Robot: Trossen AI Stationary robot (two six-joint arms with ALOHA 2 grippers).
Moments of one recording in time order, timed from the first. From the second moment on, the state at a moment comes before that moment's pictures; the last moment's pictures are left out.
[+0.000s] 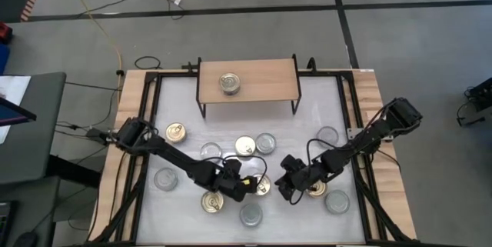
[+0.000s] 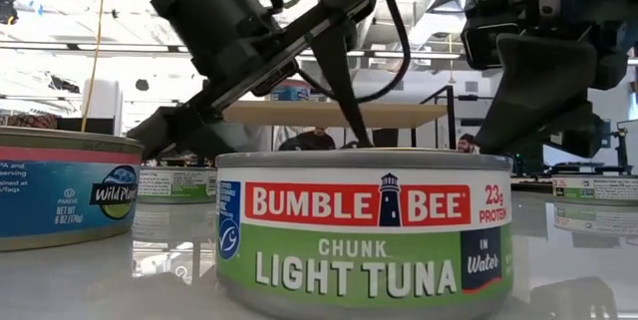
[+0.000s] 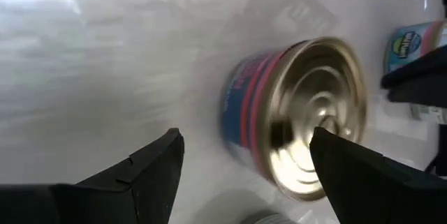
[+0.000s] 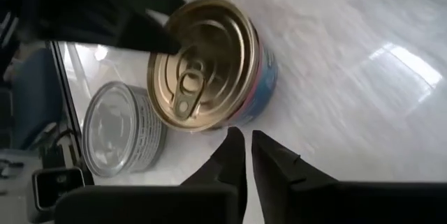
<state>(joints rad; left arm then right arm) -0.44 1.96 1.27 -0.21 -0.38 -1.75 0.52 1.56 0.71 0.05 0.27 1.21</state>
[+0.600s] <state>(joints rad) -0.45 1.96 1.27 -0.16 -0.42 -1.73 0.50 1.63 0.71 0.17 0.28 1.20</state>
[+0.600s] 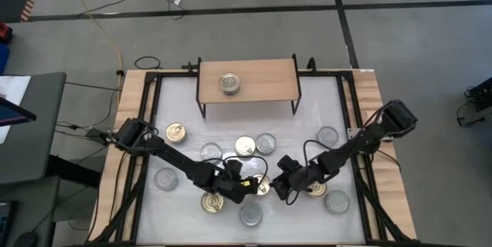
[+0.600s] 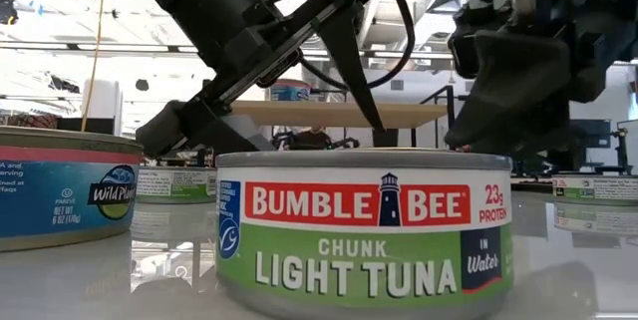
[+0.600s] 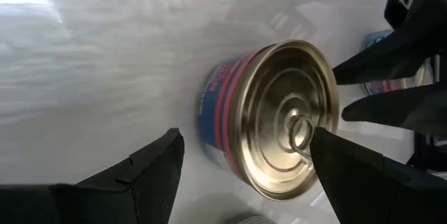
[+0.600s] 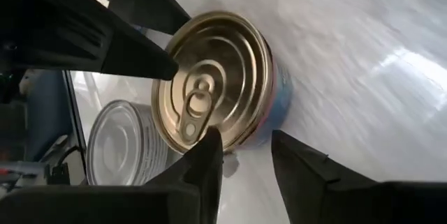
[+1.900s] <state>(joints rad) -0.44 1.96 1.27 -0.17 -0.42 -1.74 0.46 1.66 0.71 0.19 0.26 1.21</state>
